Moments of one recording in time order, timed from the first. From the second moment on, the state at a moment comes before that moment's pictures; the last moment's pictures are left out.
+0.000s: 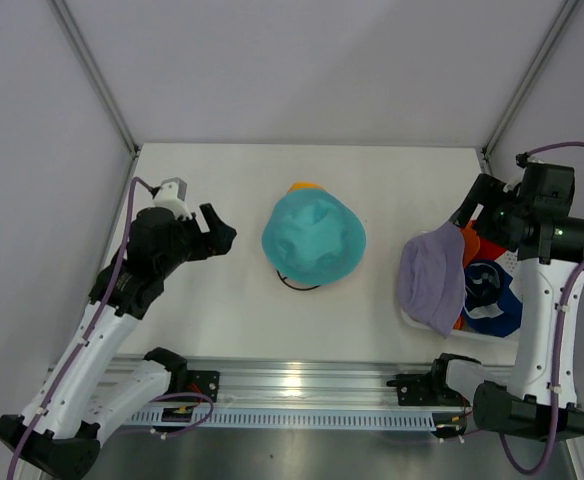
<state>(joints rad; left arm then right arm) -0.38 0.82 0.97 -0.60 -0.04 -0.48 -0.18 1.12 1.56 -1.19 -0.14 0.29</state>
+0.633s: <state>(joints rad) -0.38 0.79 0.97 -0.60 -0.05 -0.48 -0.12 1.18 1.41 -1.10 -0.22 0.29</state>
